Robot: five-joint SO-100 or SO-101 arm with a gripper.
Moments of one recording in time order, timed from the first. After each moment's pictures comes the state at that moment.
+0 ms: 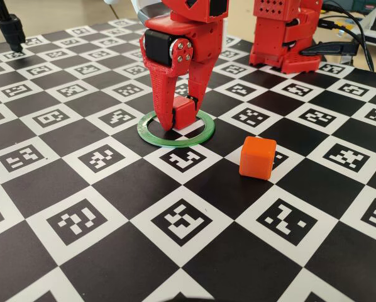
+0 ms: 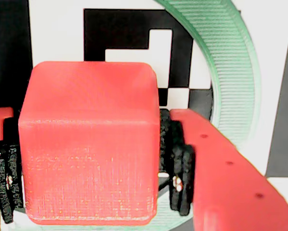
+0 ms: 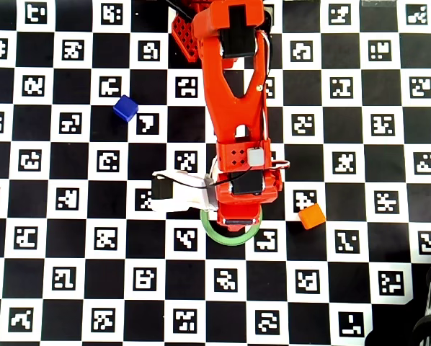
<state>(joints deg) -4.5 69.4 92.5 63.7 2.8</state>
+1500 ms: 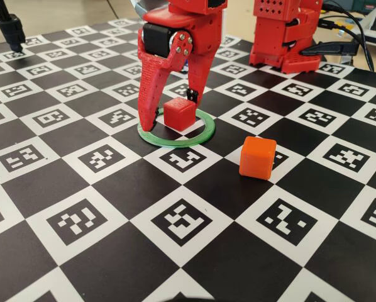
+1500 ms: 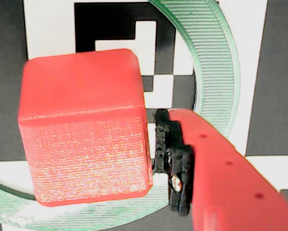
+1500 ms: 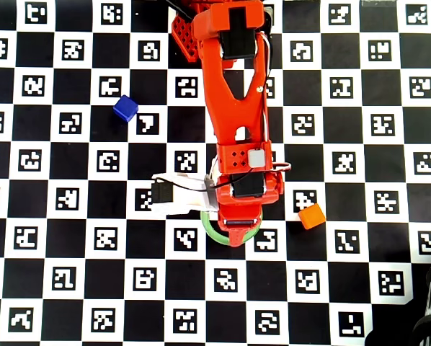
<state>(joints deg) -3.3 69.3 86.7 71.8 2.6</state>
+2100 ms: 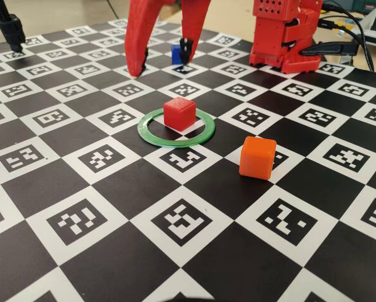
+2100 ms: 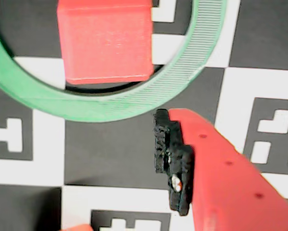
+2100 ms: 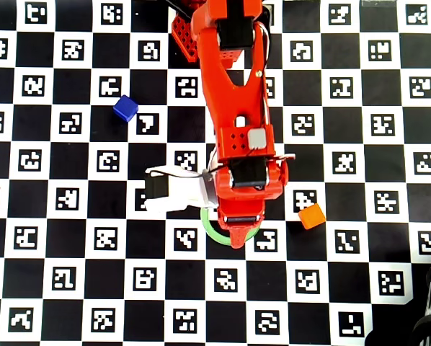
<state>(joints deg) -1.2 77.4 72.1 91.5 -2.4</state>
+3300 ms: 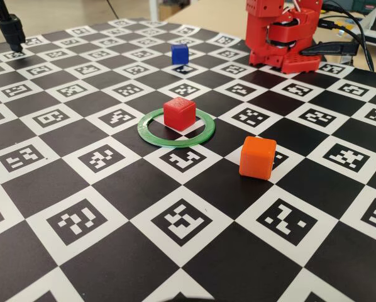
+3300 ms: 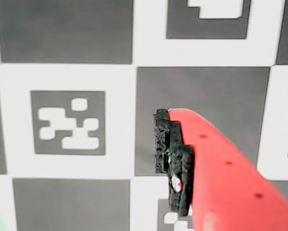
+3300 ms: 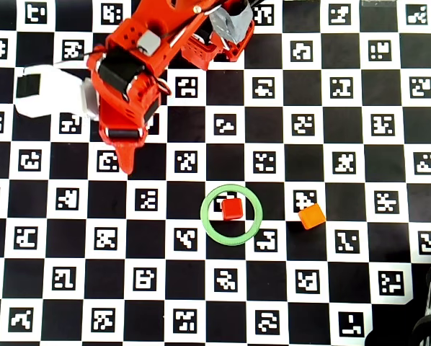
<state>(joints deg) 40.4 104.4 92.7 96.1 -39.6</state>
